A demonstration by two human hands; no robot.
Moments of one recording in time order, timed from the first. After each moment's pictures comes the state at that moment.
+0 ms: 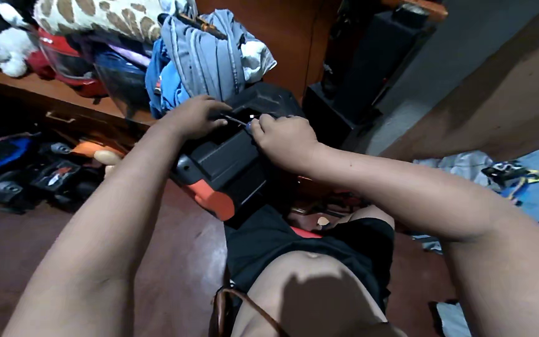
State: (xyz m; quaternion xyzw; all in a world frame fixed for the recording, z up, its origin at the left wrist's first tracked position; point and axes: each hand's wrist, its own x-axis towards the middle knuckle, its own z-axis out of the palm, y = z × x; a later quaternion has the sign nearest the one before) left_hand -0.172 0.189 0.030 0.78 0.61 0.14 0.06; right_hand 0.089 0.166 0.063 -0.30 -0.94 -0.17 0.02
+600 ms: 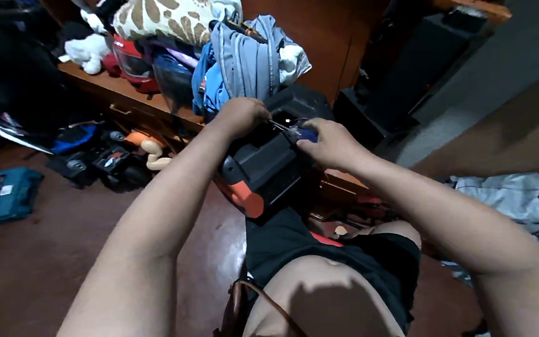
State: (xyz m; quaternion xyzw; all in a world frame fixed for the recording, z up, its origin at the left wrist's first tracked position) left_hand -0.158 0.193 0.025 0.82 0.56 0.12 -0.03; right_hand 0.115 0.184 0.067 -0.42 -0.87 0.22 0.12
